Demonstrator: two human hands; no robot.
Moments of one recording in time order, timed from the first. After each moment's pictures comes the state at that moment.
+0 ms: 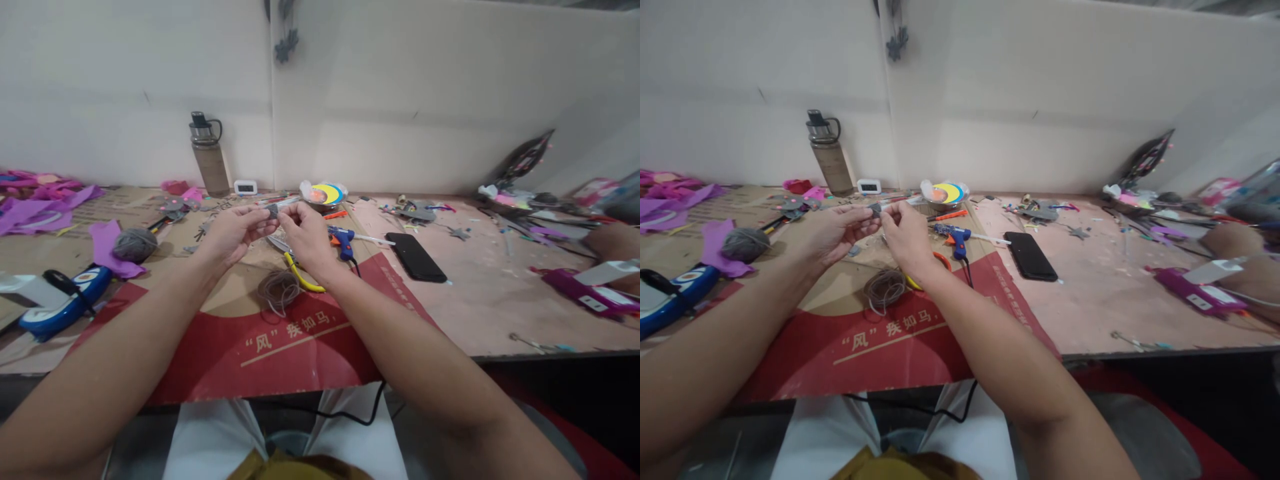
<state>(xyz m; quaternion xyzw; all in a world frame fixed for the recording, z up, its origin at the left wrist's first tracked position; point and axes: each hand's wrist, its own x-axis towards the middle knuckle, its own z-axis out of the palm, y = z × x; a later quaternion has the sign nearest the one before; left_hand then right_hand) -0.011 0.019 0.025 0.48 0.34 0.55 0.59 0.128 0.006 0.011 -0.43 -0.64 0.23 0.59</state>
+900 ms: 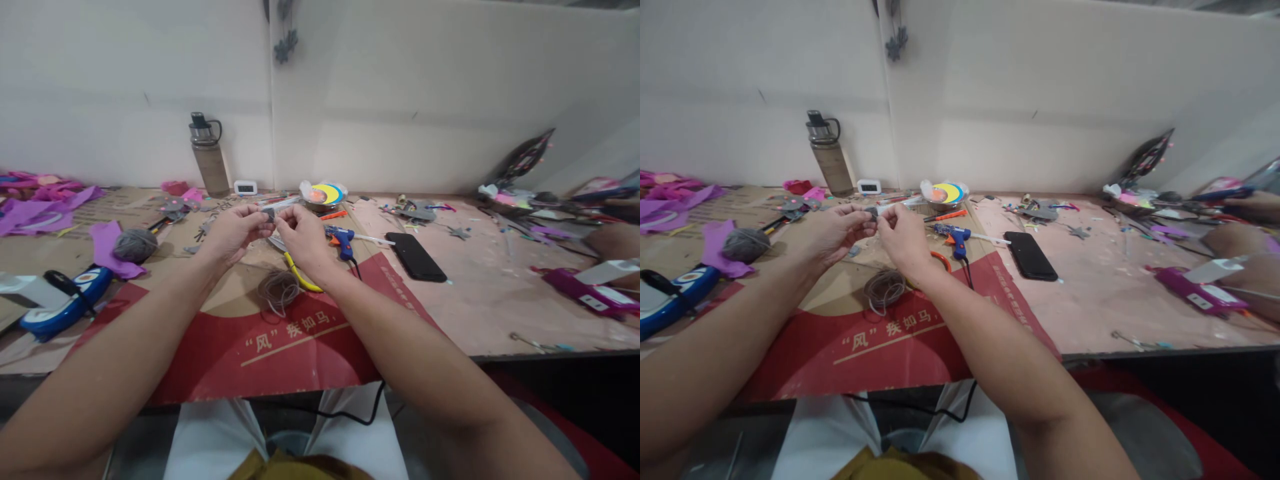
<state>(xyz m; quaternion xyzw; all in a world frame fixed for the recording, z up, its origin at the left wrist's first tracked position) -0.009 0.020 0.025 0.51 0.36 0.54 0.56 0.126 0.004 0.010 -0.46 -0.65 0.22 0.56</state>
